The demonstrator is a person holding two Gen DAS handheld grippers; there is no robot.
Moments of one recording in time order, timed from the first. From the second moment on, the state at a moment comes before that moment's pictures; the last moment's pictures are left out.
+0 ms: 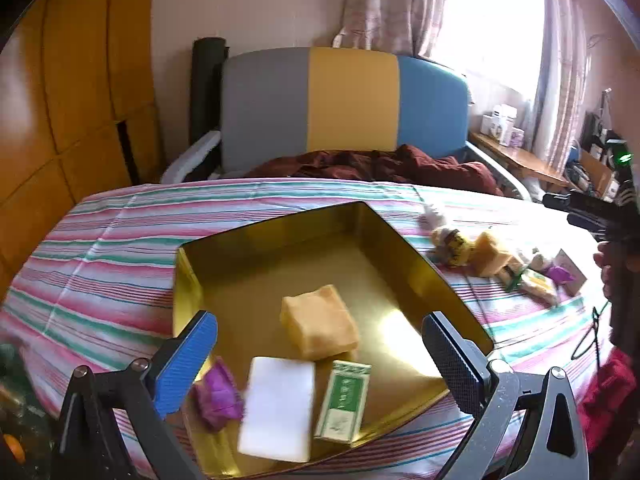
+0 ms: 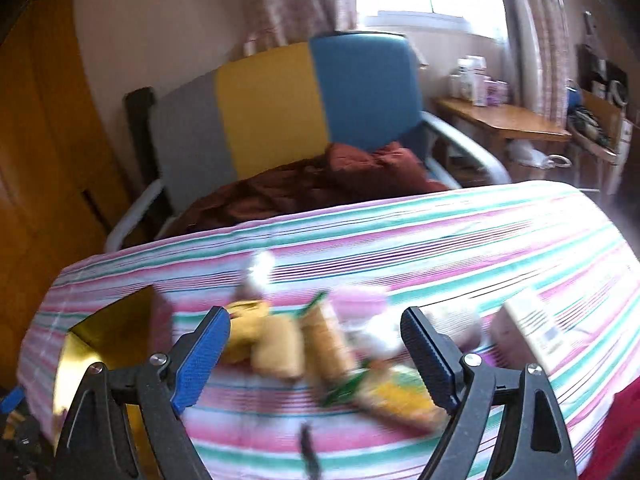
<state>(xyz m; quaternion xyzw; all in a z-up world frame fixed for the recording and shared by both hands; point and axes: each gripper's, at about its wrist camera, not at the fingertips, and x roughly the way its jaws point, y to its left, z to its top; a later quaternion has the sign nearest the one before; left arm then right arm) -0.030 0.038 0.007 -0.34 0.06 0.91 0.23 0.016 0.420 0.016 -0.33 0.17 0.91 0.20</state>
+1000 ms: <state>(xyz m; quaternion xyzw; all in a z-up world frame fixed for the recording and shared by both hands) -0.113 0.249 -0.014 -0.42 0.14 0.83 0.34 0.027 0.469 -0.017 -0.35 0.24 0.89 0.18</state>
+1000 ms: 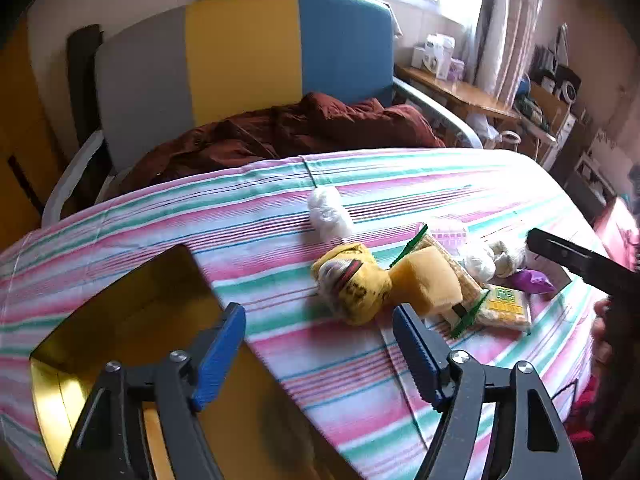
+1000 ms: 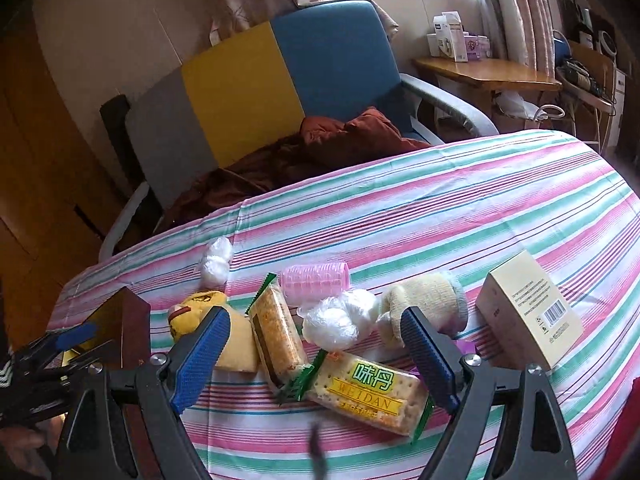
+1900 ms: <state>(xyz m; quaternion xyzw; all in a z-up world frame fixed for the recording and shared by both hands) -0.162 0.307 -0.063 -0.49 0.11 0.78 0.37 0.029 0.476 -0.022 -0.35 0.25 0.88 0.19</state>
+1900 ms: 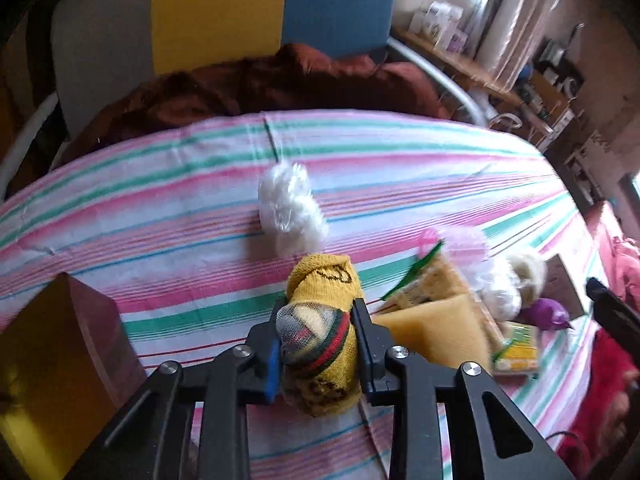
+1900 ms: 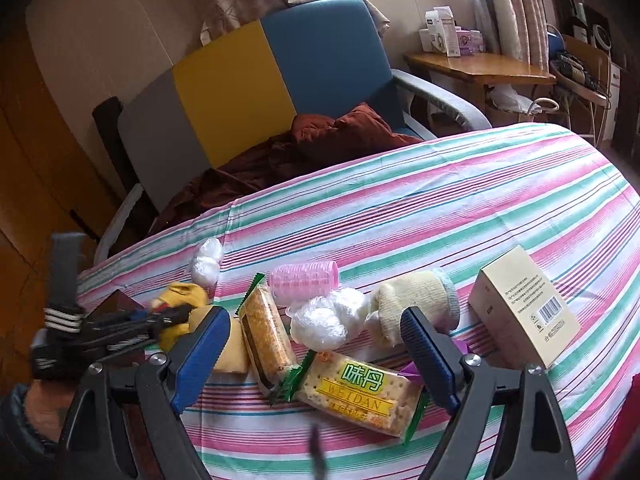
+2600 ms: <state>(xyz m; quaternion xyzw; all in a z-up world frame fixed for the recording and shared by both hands) -0.158 0.061 0.011 -0.41 -0.01 0.86 0.31 -0.186 0.406 -0.051 -0.50 0.16 0.85 0.11</state>
